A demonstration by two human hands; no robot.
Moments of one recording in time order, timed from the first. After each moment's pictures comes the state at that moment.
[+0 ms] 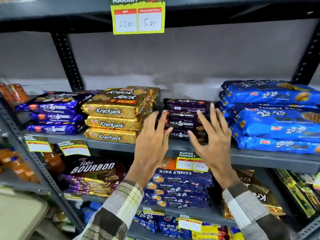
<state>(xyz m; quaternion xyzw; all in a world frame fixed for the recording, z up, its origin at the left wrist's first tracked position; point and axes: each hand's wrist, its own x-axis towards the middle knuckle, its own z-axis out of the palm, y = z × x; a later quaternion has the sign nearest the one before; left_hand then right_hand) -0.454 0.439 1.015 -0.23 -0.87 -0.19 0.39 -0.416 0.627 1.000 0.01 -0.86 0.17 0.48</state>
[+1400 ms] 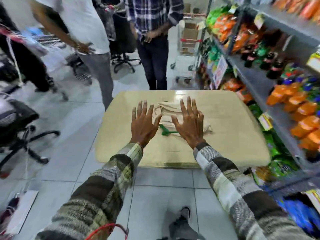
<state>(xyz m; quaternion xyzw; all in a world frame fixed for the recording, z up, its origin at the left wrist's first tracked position) -0.059 -0.322 0.816 0.54 -0.81 0.01 0.21 -0.239 -0.263 0.820 0.59 -0.77 0.24 0.07</state>
